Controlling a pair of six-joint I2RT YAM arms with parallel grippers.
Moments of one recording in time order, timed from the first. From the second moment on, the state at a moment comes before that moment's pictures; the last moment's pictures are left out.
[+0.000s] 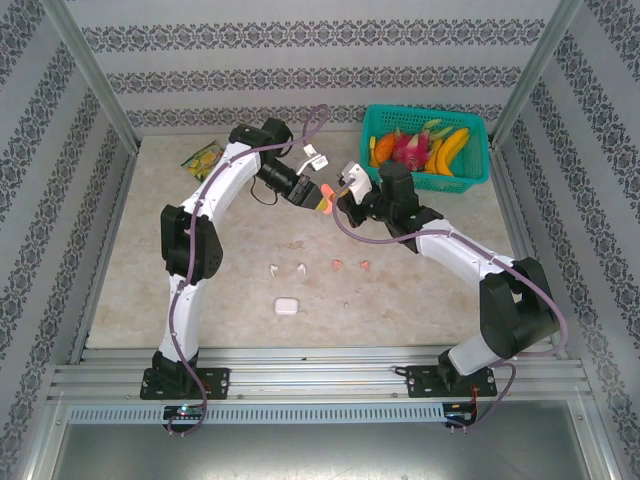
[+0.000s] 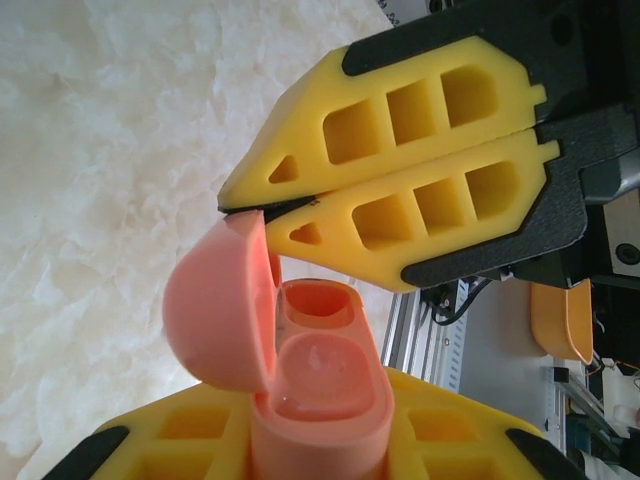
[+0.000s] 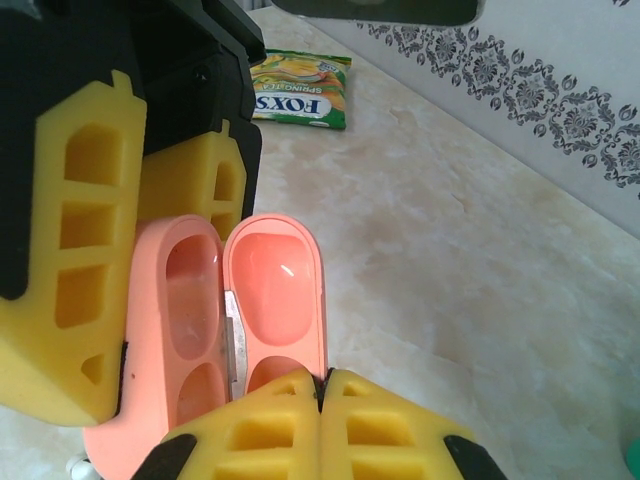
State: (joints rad) left arm -0.35 2.25 2.24 -1.40 0.99 0.42; right arm 0.42 1.53 1.02 0.05 -0.41 -0.27
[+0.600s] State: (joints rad) left arm -0.35 2.25 2.18 -1.33 0.99 0.40; right arm 0.31 1.37 1.03 0.03 -0.36 -0.07
